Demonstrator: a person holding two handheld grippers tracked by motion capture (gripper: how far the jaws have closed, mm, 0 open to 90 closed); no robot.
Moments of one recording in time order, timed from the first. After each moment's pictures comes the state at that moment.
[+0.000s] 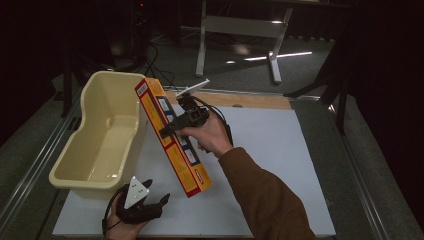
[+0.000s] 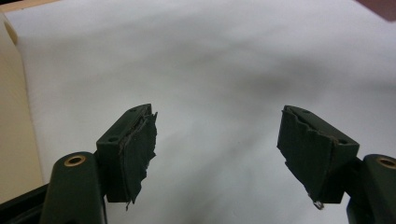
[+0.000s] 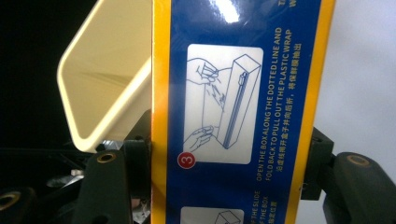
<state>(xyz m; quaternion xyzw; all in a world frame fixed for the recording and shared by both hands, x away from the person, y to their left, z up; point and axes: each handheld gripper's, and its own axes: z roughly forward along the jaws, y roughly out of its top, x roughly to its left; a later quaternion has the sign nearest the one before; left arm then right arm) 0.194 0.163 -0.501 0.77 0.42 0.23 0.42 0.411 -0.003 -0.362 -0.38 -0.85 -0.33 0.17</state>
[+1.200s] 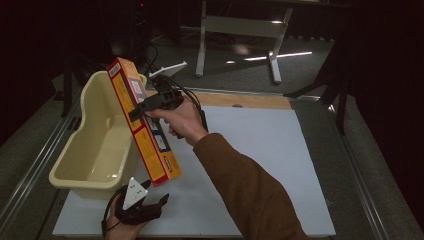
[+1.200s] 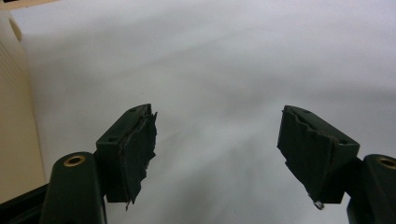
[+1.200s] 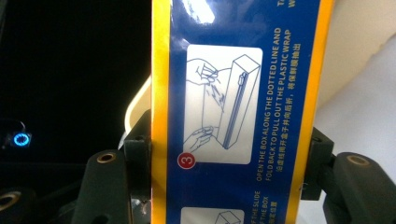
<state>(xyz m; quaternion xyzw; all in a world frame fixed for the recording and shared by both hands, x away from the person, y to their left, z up) 0.192 0.166 -0.503 0.77 0.43 0.23 0.43 0.421 0.060 -0.322 -0.38 -0.82 -0.37 0.23</state>
